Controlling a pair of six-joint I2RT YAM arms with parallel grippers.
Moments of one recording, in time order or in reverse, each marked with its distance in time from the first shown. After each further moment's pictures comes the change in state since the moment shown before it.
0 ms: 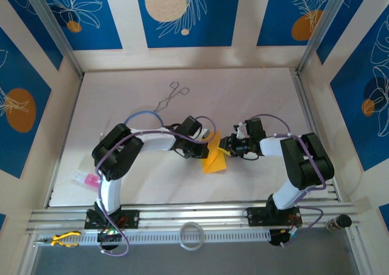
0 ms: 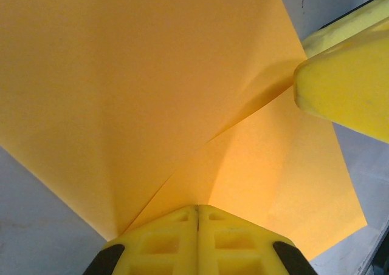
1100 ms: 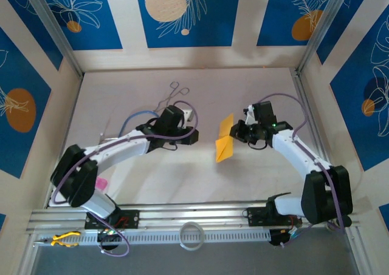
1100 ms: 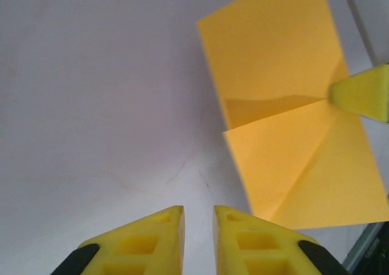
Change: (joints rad) left arm 0.053 -0.453 -0.134 -0.003 -0.257 -0.021; right arm 0.013 -0.338 0.308 -0.649 0.347 -0.165
